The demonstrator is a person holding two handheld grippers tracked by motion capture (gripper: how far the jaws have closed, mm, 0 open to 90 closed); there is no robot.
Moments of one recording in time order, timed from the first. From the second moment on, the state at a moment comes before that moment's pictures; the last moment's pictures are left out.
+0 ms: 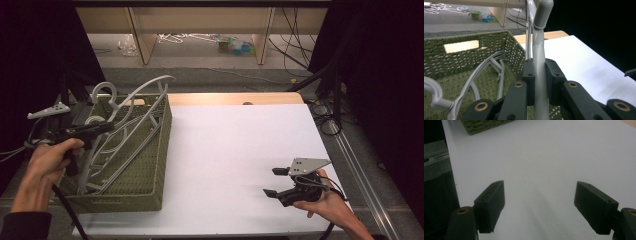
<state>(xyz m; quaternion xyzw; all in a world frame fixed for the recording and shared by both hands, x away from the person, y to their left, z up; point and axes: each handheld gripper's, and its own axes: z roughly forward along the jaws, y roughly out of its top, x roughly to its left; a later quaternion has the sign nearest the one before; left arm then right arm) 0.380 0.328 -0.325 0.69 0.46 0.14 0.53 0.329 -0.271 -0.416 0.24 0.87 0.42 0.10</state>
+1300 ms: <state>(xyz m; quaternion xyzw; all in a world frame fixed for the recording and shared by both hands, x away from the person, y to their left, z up) 0.396 0.356 -0.401 0.71 0.53 0.09 0.45 0.330 -0.271 -0.418 0.23 0.88 0.41 0.10</state>
